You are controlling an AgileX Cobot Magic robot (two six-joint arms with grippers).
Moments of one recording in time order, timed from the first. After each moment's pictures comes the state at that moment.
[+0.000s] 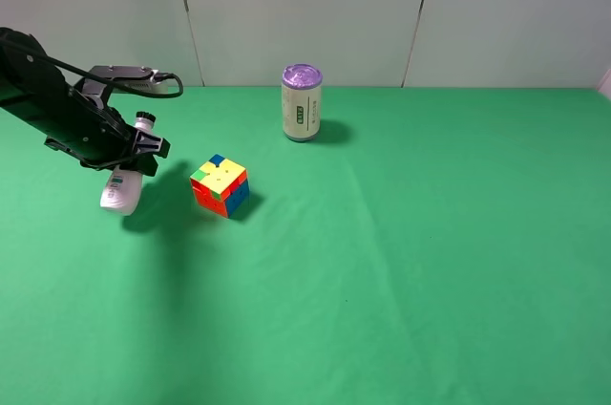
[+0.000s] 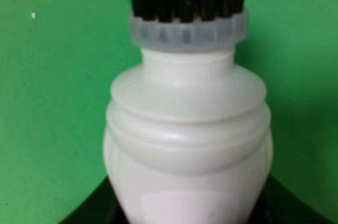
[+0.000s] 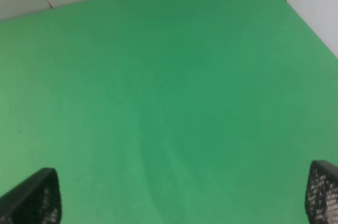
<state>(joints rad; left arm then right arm) -0.16 1.83 -0.89 -0.29 0.19 0.30 -0.12 0.00 -0.49 -0.05 1.01 0.12</state>
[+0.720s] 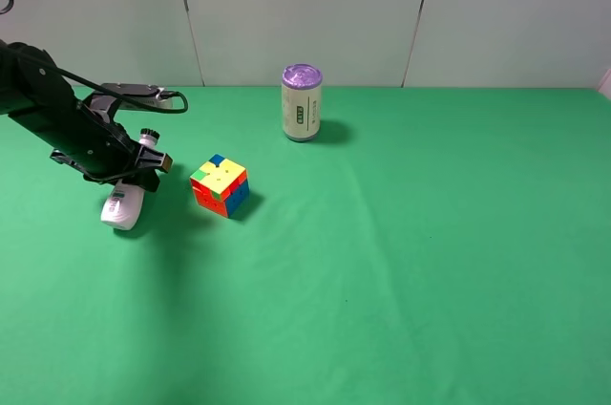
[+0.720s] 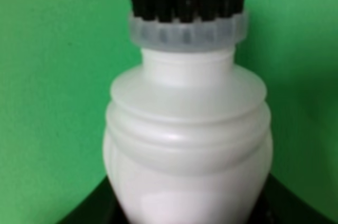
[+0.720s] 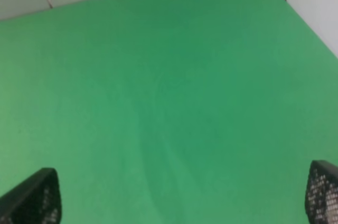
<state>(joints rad) -0.16 1.88 -0.89 -0.29 0.22 0.32 -0.12 0.00 -0.49 -0.05 1.01 0.12</state>
